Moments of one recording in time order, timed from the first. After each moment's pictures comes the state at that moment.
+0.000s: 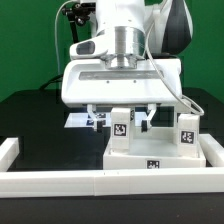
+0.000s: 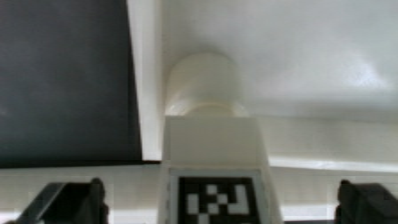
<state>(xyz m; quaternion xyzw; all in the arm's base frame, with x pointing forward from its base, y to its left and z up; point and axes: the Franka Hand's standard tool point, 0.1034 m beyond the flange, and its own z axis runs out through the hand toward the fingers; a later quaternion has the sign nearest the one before) 0.565 -0.006 0.066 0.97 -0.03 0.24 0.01</state>
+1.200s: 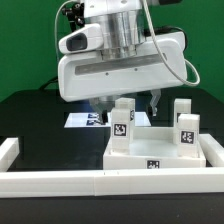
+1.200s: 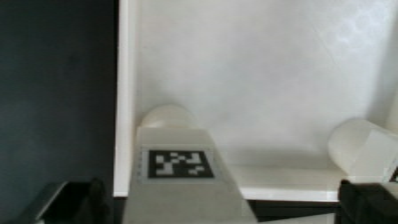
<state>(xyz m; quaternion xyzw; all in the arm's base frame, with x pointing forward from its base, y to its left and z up) 0.567 0.000 0.081 1.00 -0.02 -0.01 -0.07</state>
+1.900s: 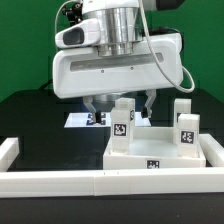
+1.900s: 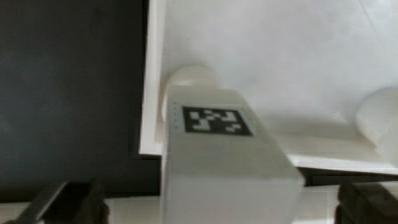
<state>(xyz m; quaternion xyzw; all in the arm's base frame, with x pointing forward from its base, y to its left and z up) 0.574 -0.010 0.082 1.00 0.00 0.05 -0.04</state>
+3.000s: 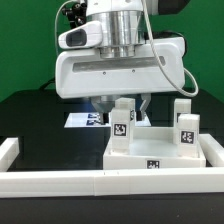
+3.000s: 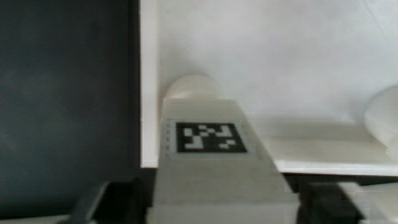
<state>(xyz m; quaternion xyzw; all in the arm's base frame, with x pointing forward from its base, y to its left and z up) 0.573 -0.008 0.078 1.00 -0.03 0.05 -0.03</state>
